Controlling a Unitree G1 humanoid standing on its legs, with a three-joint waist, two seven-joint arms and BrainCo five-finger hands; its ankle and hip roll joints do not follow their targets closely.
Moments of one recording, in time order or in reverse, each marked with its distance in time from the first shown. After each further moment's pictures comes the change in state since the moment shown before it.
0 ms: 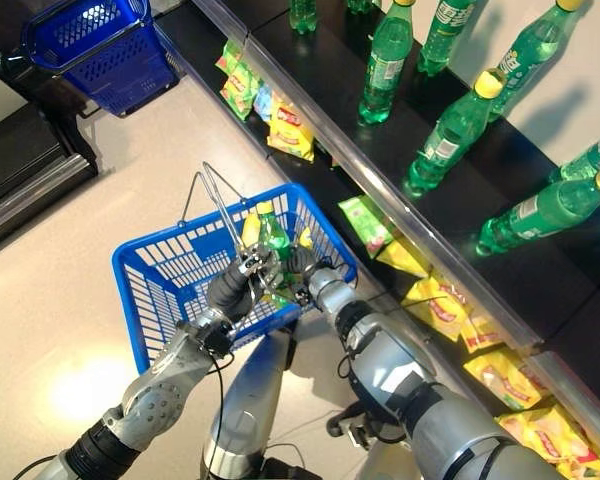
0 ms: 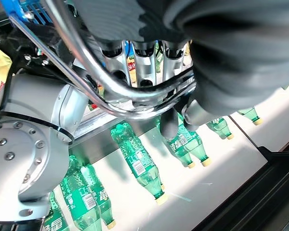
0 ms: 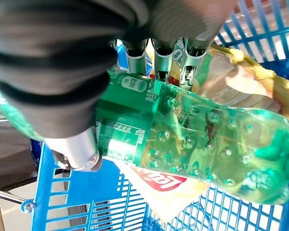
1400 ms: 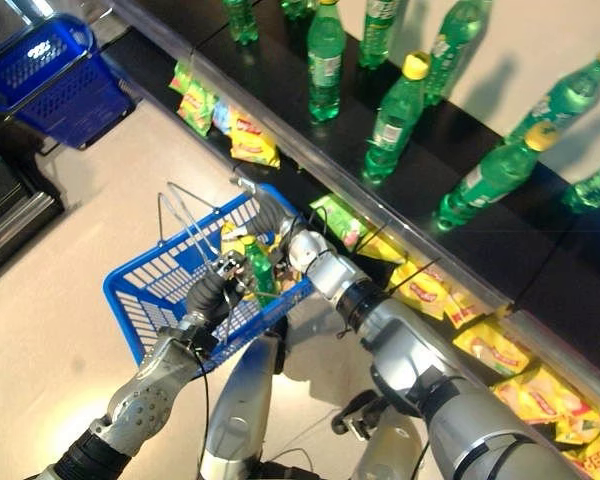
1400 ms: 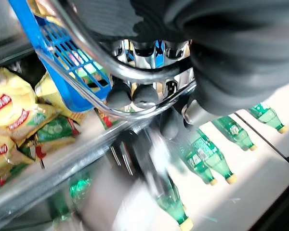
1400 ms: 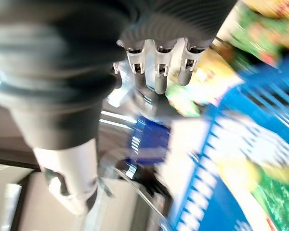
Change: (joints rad) left arm 0.100 0.009 0.151 0.068 0.025 0.016 0.079; right arm 0.013 -0.241 0.078 -0.743 -0.238 -0.026 -0.066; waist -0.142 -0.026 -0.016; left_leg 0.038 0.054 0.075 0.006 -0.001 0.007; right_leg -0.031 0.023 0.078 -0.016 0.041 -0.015
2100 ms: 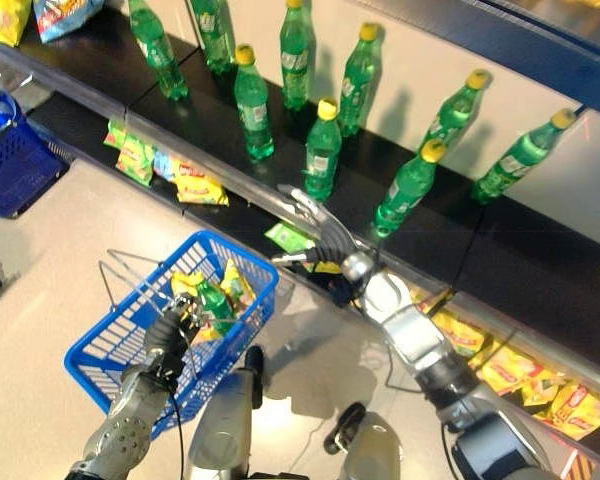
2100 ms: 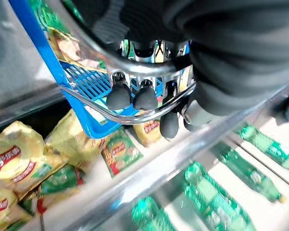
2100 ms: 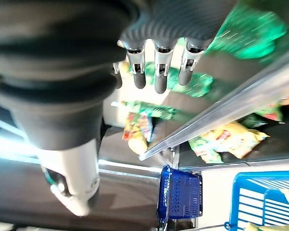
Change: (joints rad) left arm 0.204 -0.161 0.242 0.313 0.076 0.000 -0.001; right arm 0.697 -0.232 -0.230 -0.513 0.206 -0.067 0.162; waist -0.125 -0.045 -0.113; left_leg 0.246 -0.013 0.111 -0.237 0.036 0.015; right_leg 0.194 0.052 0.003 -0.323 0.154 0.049
